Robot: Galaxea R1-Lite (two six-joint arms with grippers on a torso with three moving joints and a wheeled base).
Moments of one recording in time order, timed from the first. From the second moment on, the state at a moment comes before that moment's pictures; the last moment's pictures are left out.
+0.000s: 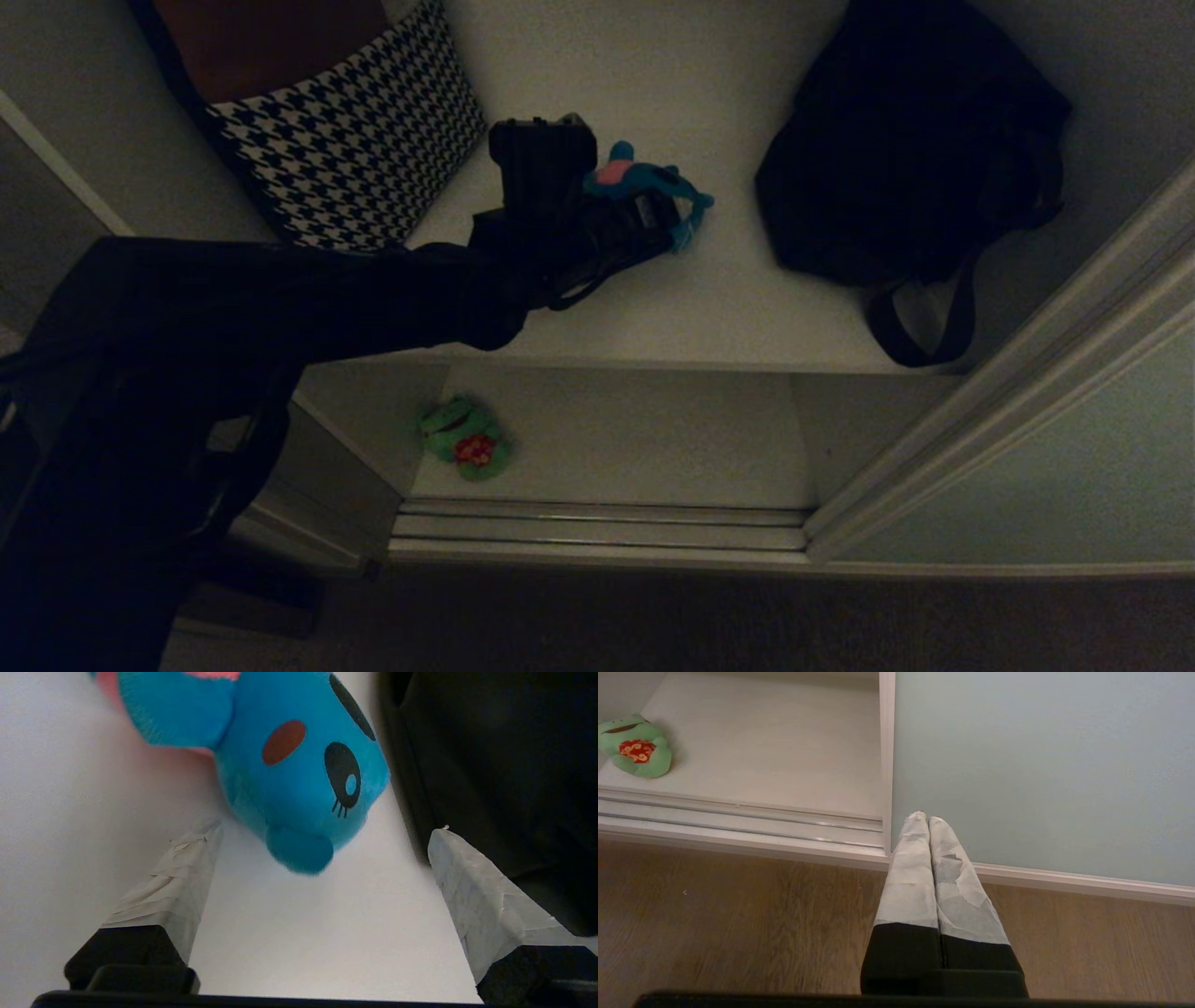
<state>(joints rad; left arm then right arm) -0.58 2.22 -1.94 -0.33 0.04 -0.40 0.01 0.00 0.00 0.00 0.02 -0.02</state>
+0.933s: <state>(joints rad) -0.57 2.36 -1.95 -0.57 0.04 -0.34 0.01 0.00 0.00 0.00 0.02 -0.02</state>
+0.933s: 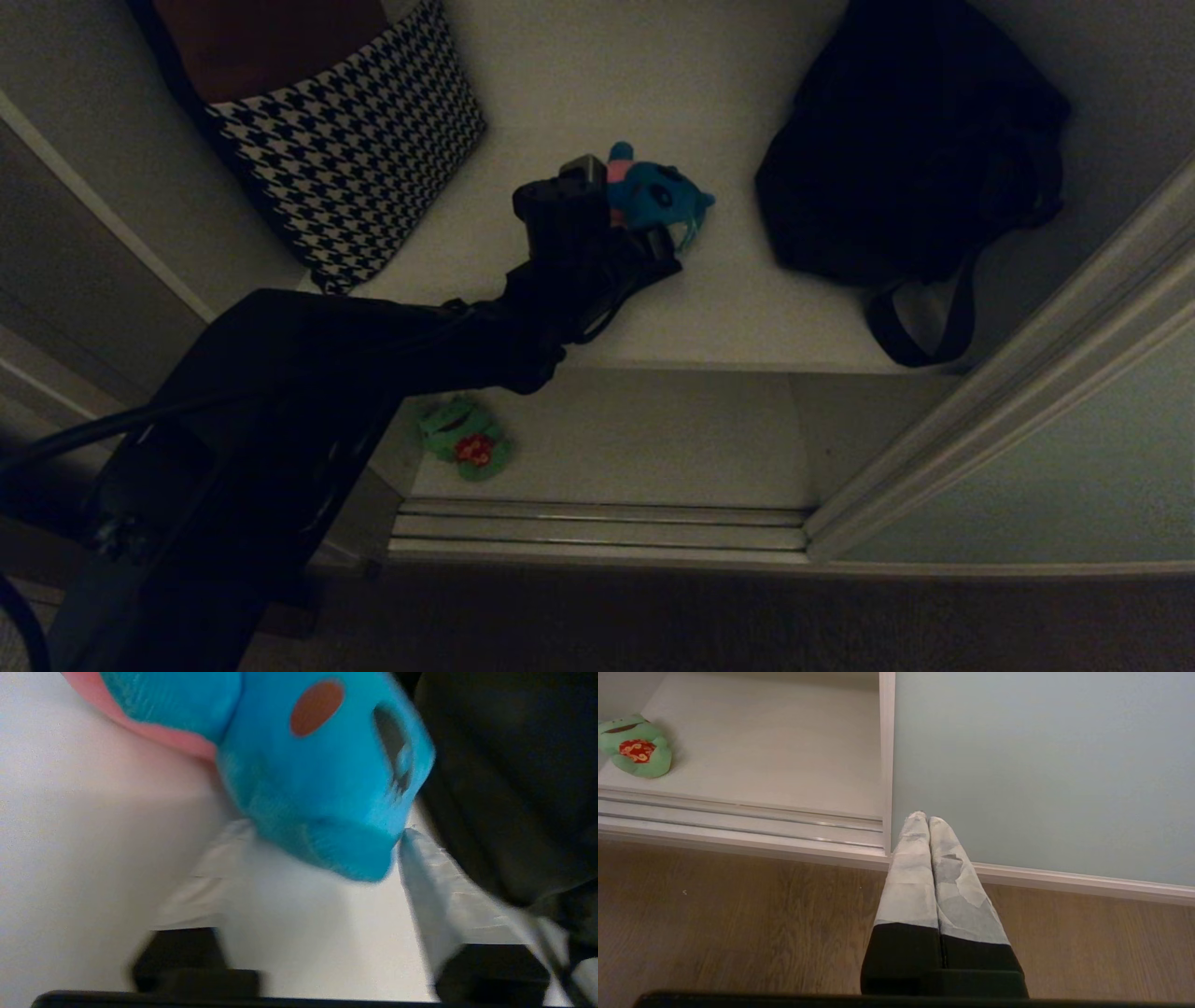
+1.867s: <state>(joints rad) -0.57 2.30 -1.94 -0.46 0.21 -0.28 0.01 0.00 0.00 0.00 0.02 -0.02</state>
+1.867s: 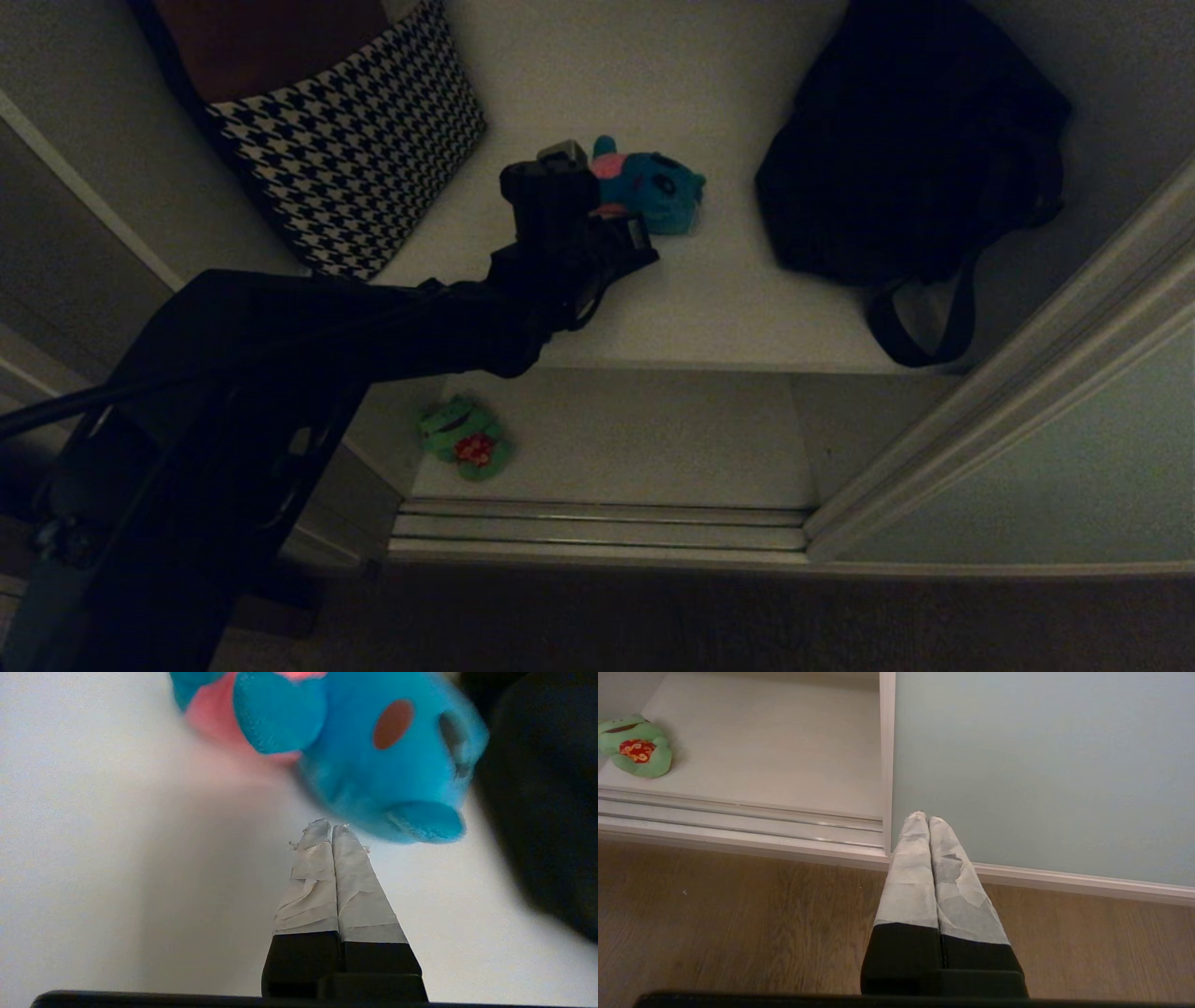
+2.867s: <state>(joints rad) -0.60 2.10 -1.89 -0.33 0.22 -0.16 0.01 0.00 0.00 0.00 0.02 -0.02</state>
